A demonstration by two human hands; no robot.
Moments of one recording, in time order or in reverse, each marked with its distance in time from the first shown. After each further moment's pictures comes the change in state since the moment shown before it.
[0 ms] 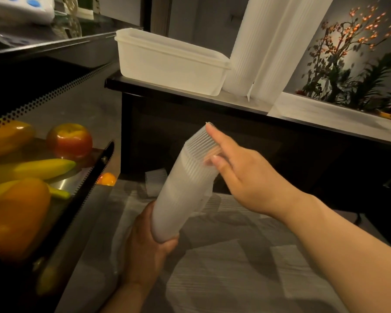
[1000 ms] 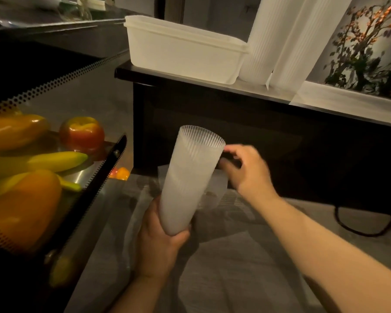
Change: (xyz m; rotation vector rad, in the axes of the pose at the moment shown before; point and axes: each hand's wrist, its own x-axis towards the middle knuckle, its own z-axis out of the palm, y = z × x) left_hand 0.001 0.010 0.004 0.079 0.095 -0.126; right_hand 0.032 0.069 0.080 0.130 0.295 0.367
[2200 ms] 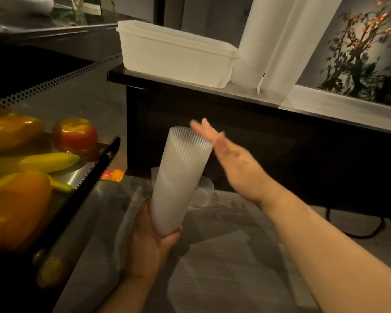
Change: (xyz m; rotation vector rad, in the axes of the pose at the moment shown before) left_hand 0.001 0.003 -0.004 -0.003 -0.008 0.041; right_hand -0.014 -0.051 -0.043 0.433 -0.392 -0.253
